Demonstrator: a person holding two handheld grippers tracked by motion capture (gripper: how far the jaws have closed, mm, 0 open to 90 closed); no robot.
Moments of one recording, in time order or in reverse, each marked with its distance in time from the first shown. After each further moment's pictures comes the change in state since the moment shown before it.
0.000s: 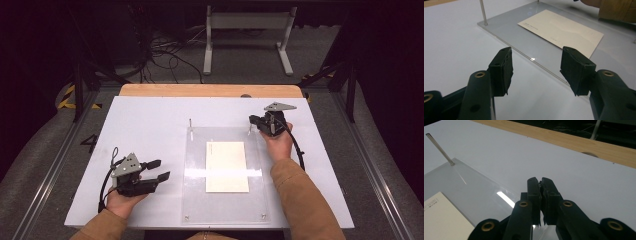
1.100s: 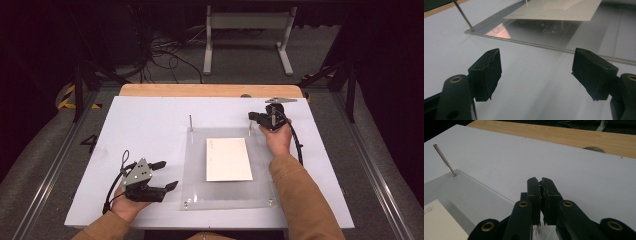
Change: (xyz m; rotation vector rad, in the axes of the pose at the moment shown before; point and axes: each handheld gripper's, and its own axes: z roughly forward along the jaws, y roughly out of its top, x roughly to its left) left arm -0.022 0.002 0.013 0.022 -0.010 0.169; right arm -0.018 0.010 0.013 0.032 0.062 0.118
